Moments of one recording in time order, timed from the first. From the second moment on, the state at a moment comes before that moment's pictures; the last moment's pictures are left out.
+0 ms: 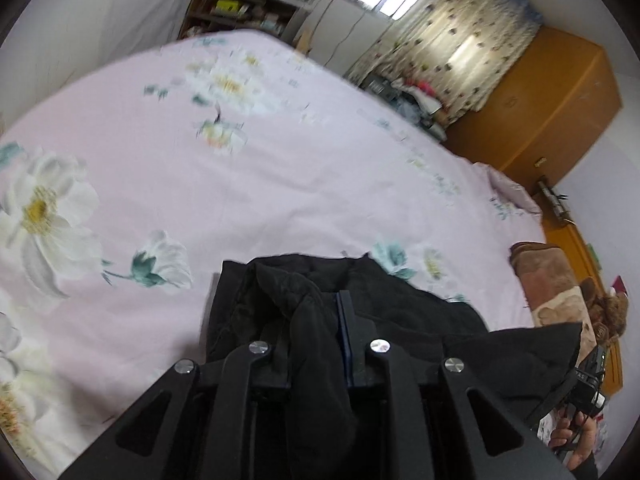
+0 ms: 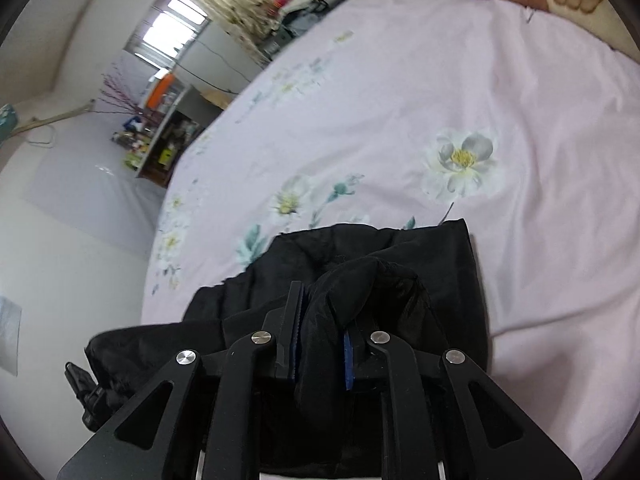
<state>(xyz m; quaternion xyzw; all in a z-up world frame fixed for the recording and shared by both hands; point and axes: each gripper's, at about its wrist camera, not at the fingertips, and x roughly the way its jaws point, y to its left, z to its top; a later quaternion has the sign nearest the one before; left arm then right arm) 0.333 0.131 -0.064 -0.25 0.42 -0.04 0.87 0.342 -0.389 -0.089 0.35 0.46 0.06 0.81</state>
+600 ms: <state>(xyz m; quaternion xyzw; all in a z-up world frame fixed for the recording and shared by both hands) 0.333 0.168 -0.009 -0.34 0.34 -0.10 0.87 0.334 -0.403 -0.065 0.40 0.38 0.13 0.82</state>
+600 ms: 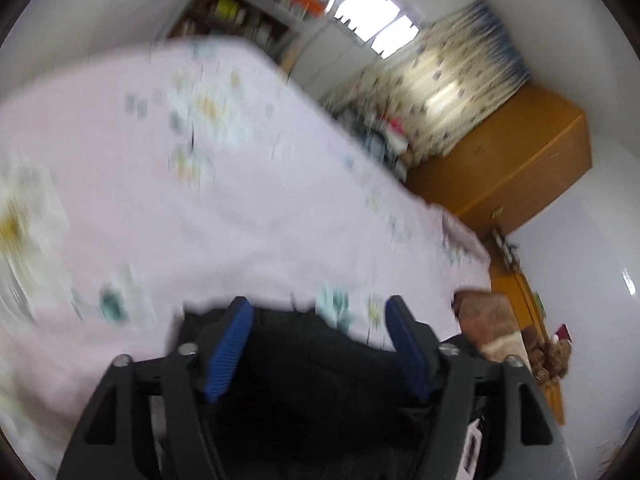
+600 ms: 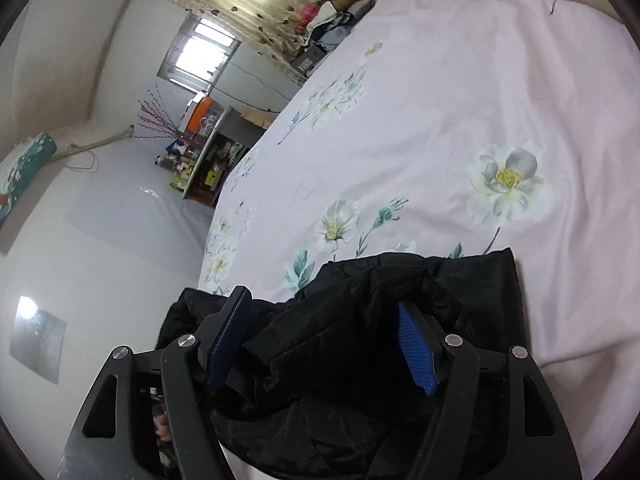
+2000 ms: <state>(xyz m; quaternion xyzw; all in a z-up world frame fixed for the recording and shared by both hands) 0.423 0.099 -0.133 -0.11 0.45 0.00 0.89 0.399 -0.358 -0.168 0.13 0.50 -0.01 0.86</state>
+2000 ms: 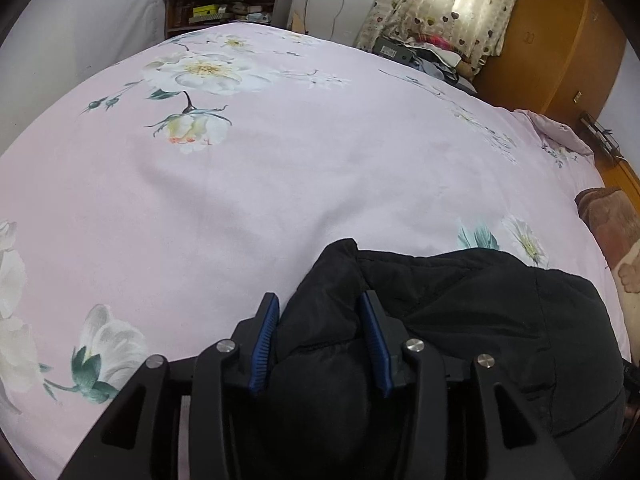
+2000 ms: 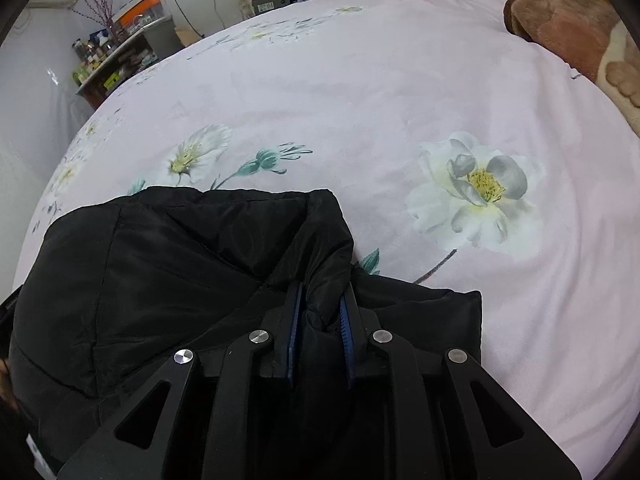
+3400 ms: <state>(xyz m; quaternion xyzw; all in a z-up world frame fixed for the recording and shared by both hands) 0.374 -0.026 -0.123 -0.02 0.39 -0.14 0.91 0.381 -0.267 -0.159 0.06 0.41 0.05 0.91</state>
